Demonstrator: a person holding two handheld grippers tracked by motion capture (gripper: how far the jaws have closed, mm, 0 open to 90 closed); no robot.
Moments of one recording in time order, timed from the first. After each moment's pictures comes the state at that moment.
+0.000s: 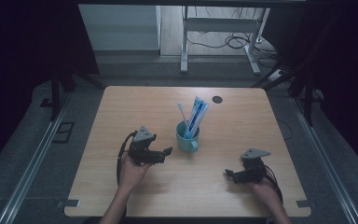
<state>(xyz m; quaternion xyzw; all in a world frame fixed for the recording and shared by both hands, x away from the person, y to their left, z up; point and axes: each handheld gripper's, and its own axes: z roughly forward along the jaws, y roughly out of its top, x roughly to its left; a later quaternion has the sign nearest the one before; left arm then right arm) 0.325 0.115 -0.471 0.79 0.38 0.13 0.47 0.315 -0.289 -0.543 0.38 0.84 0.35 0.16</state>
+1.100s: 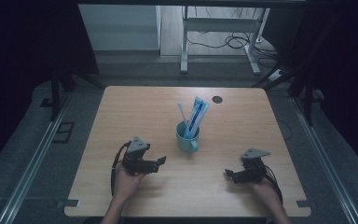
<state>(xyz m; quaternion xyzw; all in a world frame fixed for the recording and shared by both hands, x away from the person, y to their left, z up) 0.303 0.134 -0.496 0.79 0.39 0.13 0.45 0.315 -0.289 -0.543 0.38 0.84 0.35 0.16</state>
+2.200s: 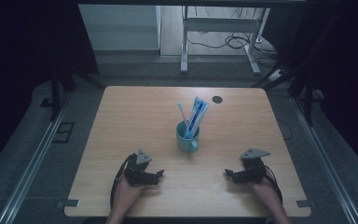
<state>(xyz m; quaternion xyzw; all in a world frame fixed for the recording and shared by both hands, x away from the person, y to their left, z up) 0.290 0.126 -0.540 0.83 0.41 0.14 0.35 0.315 -0.288 -0.543 0.39 0.84 0.35 0.16</state>
